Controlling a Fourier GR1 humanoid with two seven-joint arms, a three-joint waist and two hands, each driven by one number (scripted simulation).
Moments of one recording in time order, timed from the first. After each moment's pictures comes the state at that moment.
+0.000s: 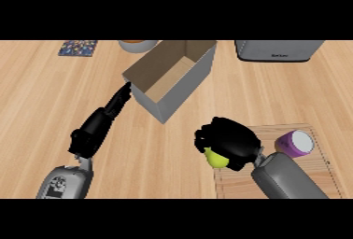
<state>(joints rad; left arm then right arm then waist) -0.19 0.10 -0.10 -1.55 -0.12 -0.17 0.08 -0.38 -0.29 0.53 -1.42 1.07 0.11 -0.47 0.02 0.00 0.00</state>
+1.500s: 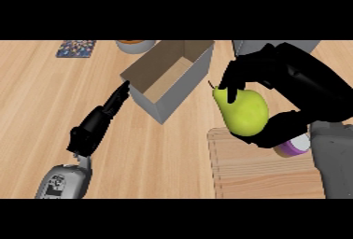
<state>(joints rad) -0.19 0.09 -0.08 -1.55 -0.14 -0.19 0.09 -0.64 -0.25 0.05 -1.77 0.52 0.55 -0.18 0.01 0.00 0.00</state>
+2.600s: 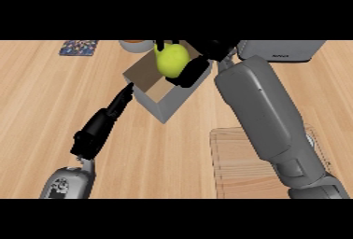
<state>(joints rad) -0.18 0.06 -0.09 -1.57 -0.16 -0.19 0.09 -1.07 -0.06 0.09 -1.03 0.78 0.20 -0.26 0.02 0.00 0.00</state>
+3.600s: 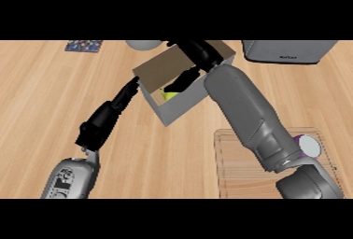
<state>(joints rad) -0.25 0.06 -0.08 -1.53 -0.16 -0.21 0.09 -1.20 -0.01 0.01 -0.41 0.55 0.04 -0.42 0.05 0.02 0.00</state>
